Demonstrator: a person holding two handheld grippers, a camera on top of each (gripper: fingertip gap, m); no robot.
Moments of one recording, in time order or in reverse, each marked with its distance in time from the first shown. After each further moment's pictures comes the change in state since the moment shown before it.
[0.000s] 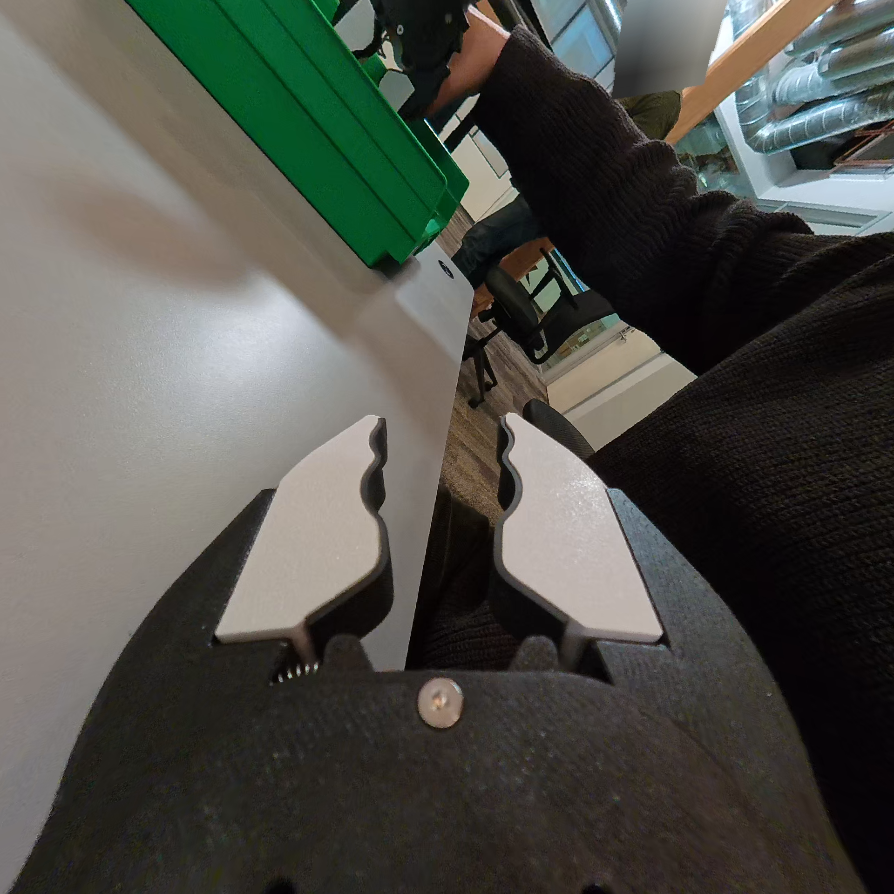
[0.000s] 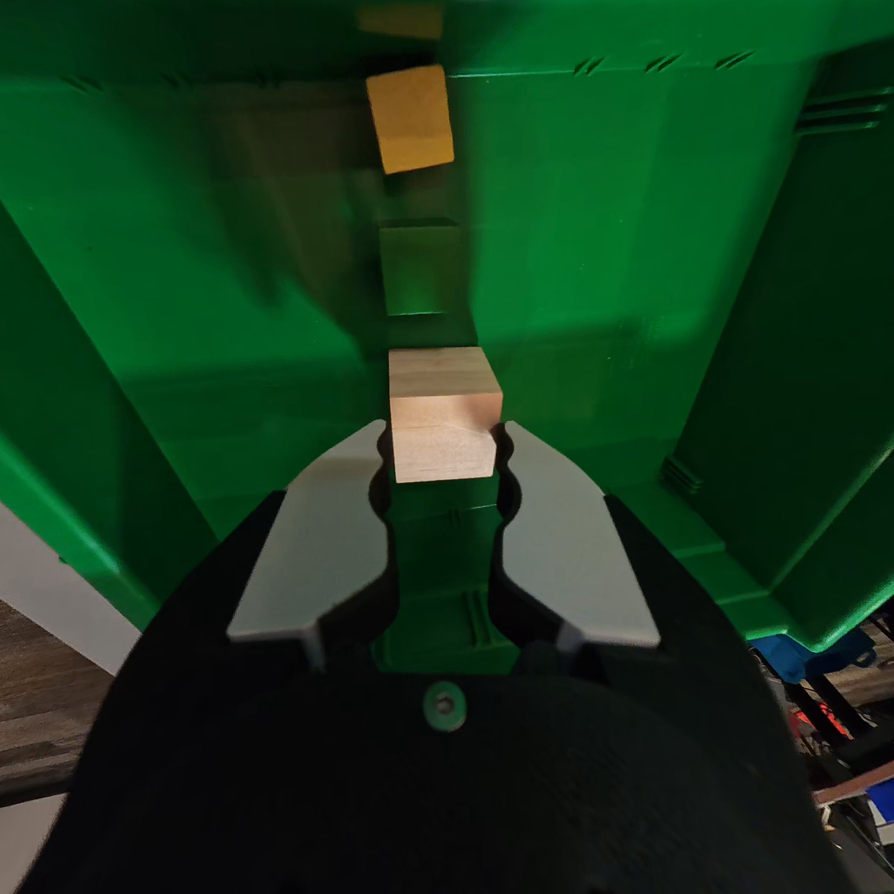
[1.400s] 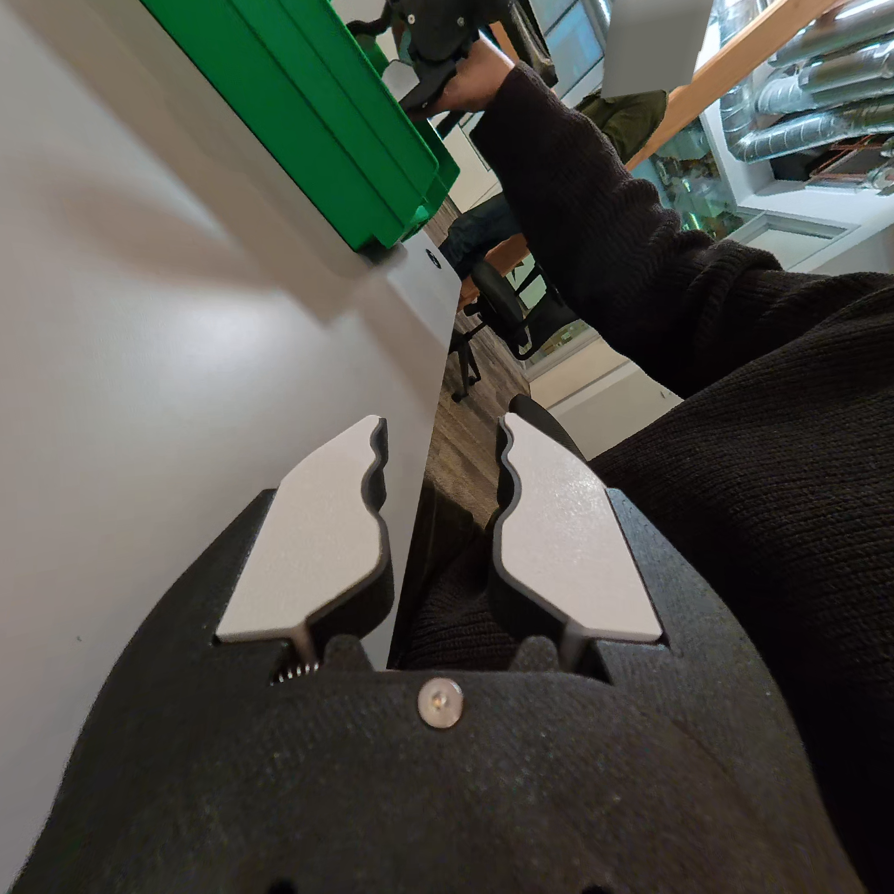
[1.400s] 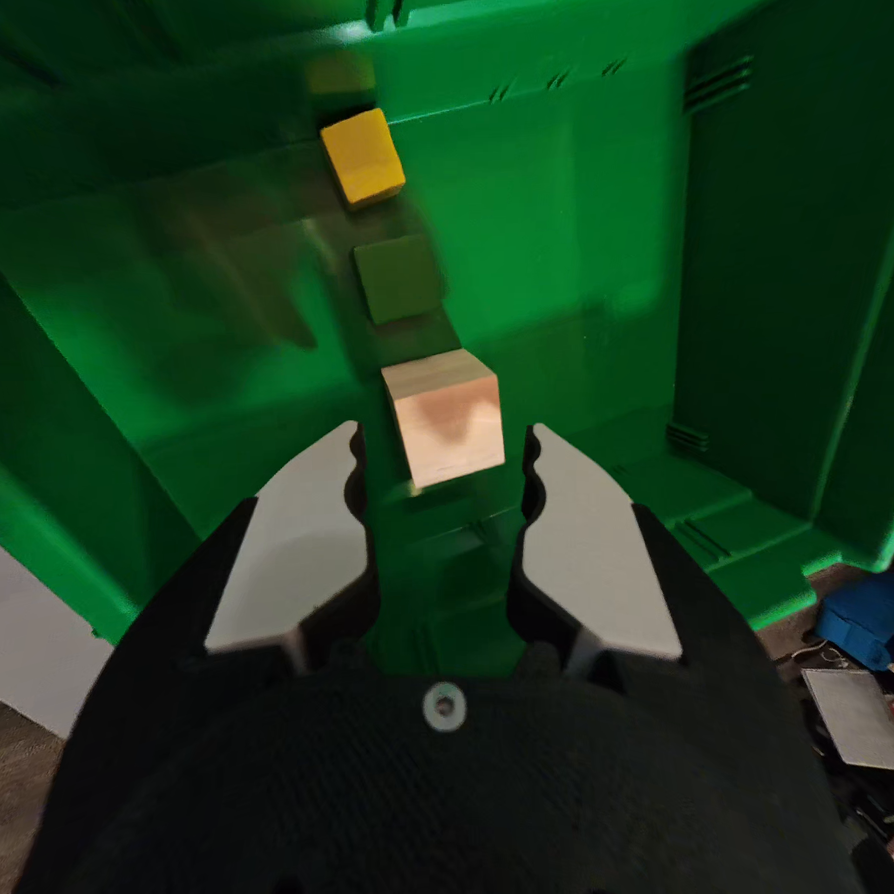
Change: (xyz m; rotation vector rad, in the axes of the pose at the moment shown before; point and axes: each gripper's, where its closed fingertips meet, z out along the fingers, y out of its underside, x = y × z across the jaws) left arm 0.004 0.006 0.004 -0.016 0.028 -0.047; right arm 0.000 -0.002 -0.006 0.147 0.116 0.186
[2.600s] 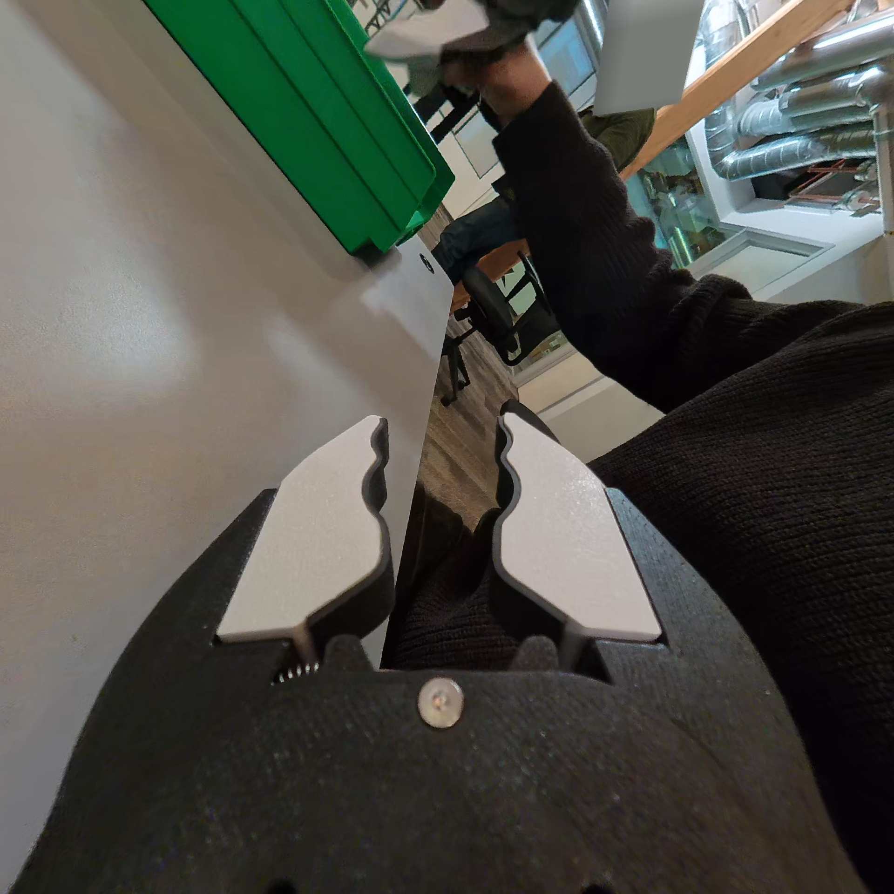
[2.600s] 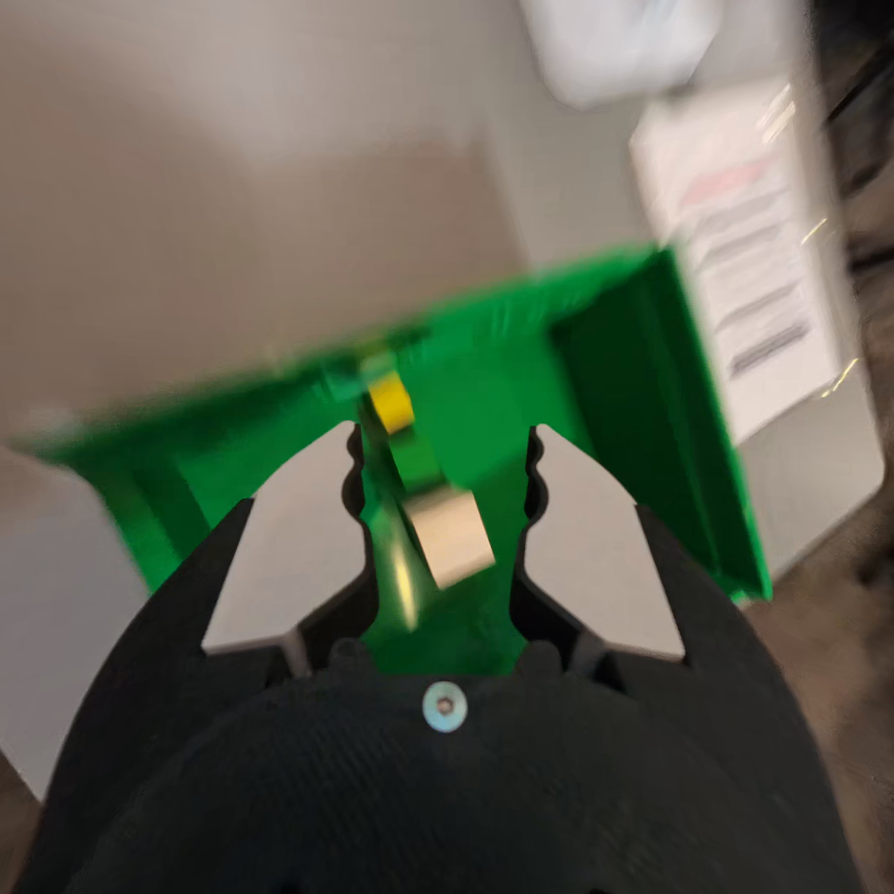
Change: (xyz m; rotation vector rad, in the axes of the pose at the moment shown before) left arm 0.001 -0.002 -0.002 0.010 0.018 -0.030; right arm 0.000 -0.084 -0.068 0.397 0.105 0.120
